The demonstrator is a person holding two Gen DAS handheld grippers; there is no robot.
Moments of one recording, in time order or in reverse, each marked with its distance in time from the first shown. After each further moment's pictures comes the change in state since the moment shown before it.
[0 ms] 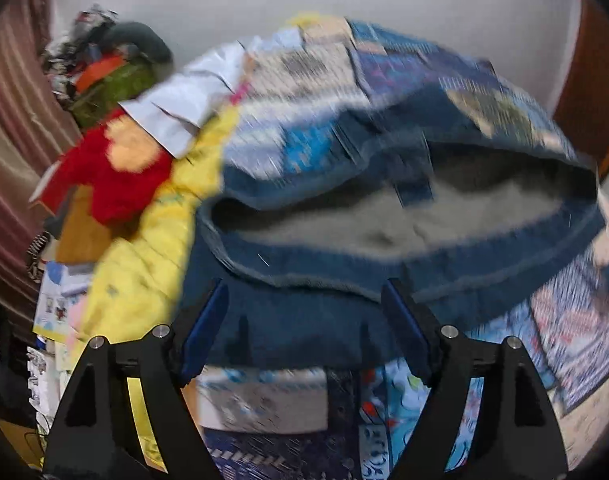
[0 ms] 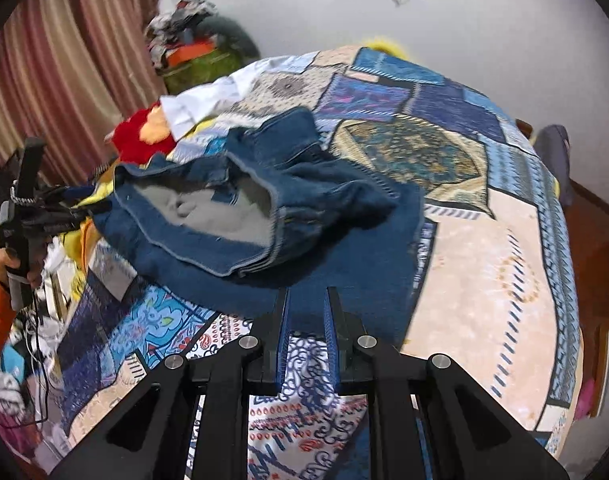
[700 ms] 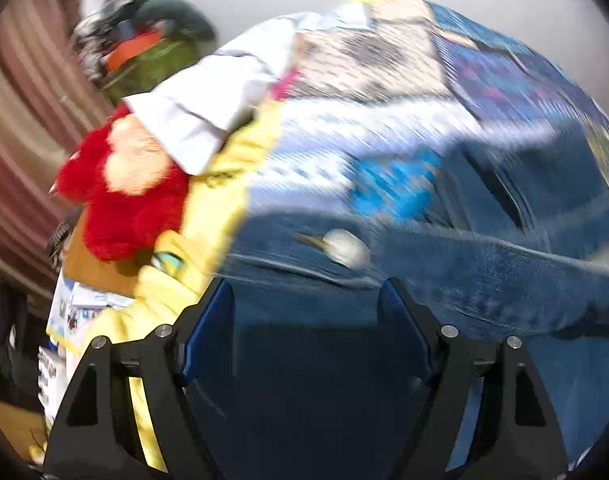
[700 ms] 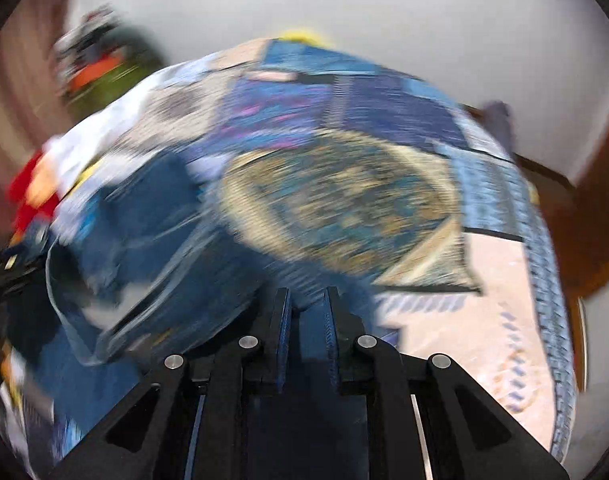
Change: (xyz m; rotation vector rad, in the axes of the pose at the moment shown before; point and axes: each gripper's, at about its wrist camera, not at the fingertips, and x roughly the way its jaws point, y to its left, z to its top) left arm 0.108 0.047 0.107 -0.151 0.026 0.215; right arm 0.111 -0.072 0.098 0.217 0.009 -0.286
